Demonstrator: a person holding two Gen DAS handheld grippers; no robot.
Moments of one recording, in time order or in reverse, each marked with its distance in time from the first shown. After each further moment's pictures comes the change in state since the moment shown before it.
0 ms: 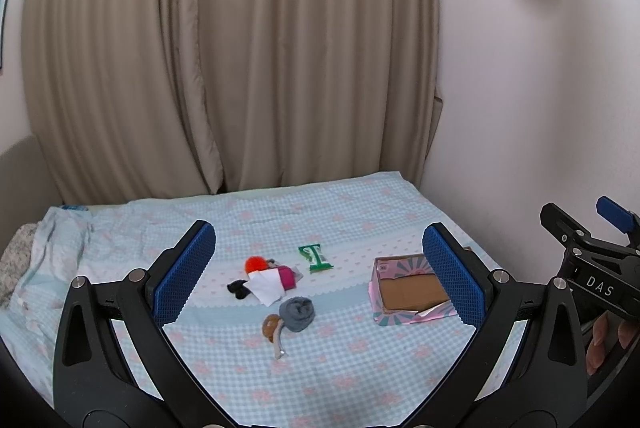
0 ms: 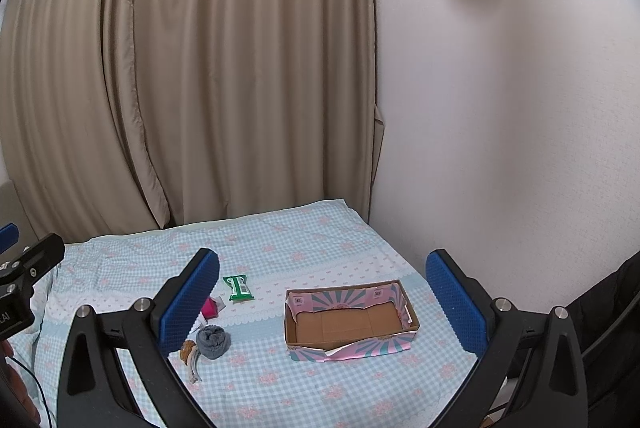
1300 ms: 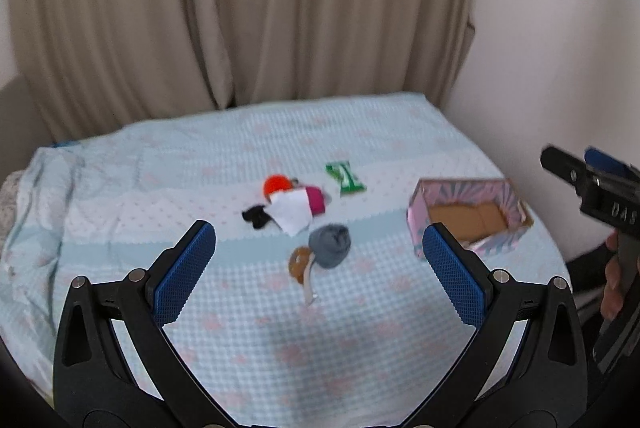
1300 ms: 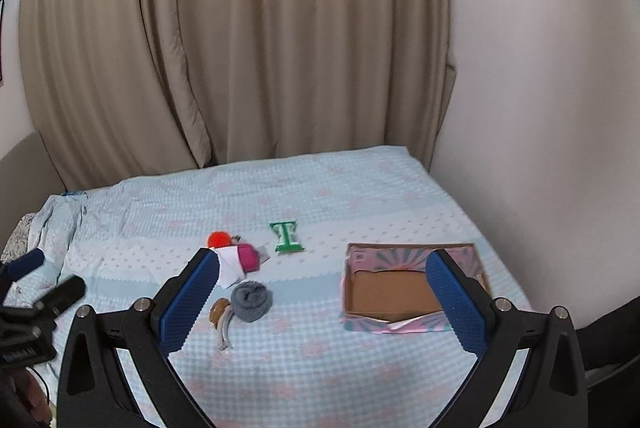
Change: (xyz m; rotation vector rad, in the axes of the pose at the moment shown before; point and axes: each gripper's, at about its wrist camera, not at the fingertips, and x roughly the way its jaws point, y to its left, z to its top) left arm 0.128 0.112 -0.104 -0.034 0.295 -0.031; right arm 0.105 0.084 -0.051 -0.082 0.206 0.168
